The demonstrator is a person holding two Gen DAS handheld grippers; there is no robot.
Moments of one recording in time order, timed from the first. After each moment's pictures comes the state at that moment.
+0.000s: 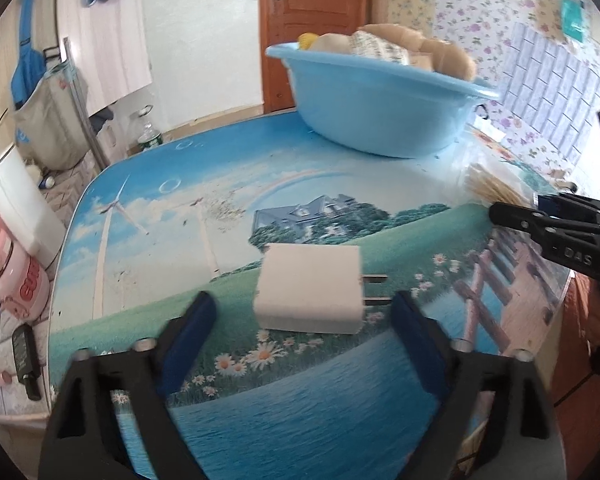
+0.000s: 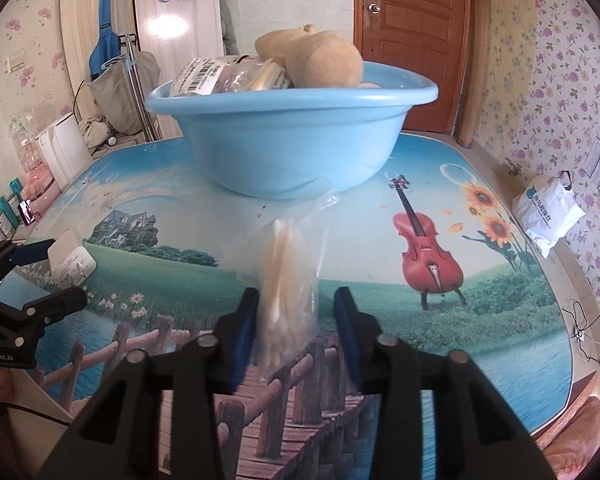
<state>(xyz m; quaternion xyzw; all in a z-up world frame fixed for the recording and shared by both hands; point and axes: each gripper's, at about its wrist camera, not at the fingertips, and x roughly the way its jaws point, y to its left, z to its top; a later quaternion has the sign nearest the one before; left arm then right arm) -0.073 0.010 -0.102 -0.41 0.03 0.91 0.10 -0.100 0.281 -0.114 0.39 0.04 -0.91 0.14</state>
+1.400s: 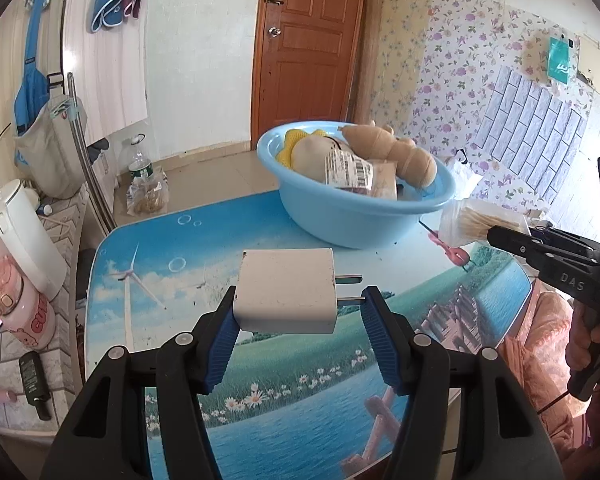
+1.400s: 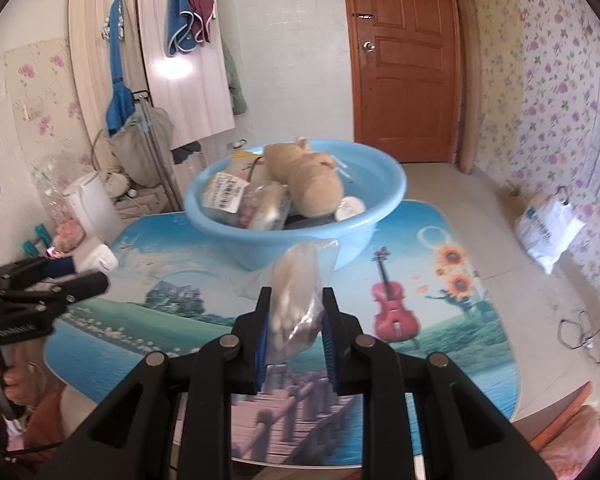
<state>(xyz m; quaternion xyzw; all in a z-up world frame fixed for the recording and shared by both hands) -0.073 0.002 -0.020 -0.36 -0.01 0.93 0.12 -0.082 0.301 -0.035 0.33 0.02 -0.93 0.13</state>
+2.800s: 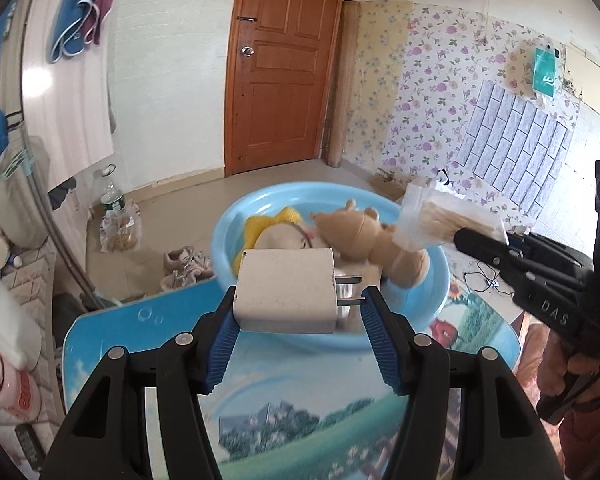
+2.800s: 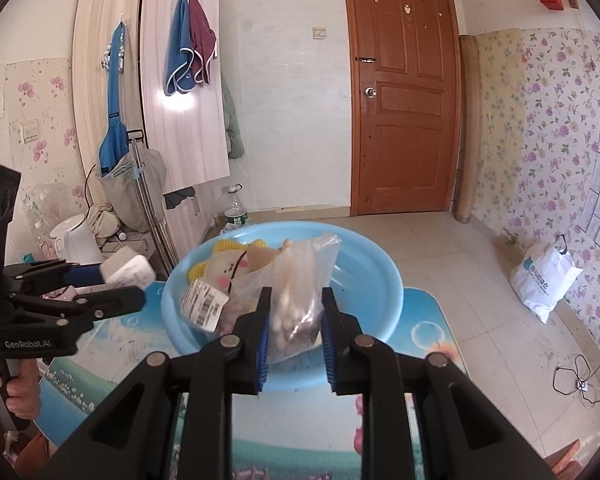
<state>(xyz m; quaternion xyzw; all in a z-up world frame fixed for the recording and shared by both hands) -0.165 0.040 0.024 -0.33 -0.01 0.93 0.17 -0.150 0.292 0.009 0.25 0.01 -0.96 0.15</state>
